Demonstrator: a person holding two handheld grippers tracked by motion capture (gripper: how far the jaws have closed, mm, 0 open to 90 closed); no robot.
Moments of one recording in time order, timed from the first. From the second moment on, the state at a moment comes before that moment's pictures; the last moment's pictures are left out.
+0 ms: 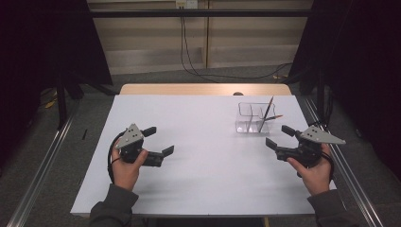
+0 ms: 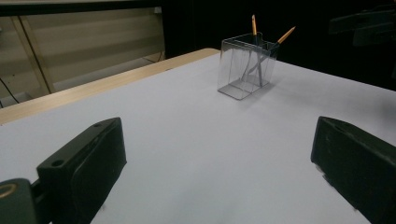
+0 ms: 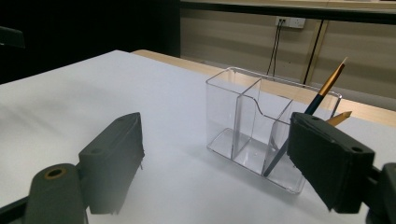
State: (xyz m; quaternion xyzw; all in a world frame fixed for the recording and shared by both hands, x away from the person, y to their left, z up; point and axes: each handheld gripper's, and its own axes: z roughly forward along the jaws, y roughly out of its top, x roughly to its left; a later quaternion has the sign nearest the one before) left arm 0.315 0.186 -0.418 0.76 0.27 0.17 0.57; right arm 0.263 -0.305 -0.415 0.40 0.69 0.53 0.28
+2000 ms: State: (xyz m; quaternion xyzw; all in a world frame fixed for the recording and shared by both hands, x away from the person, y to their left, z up) left arm 0.315 0.187 -0.418 0.76 0.27 0.17 0.57; right arm 0.224 -0.333 -0.418 0.39 0.70 0.52 0.30
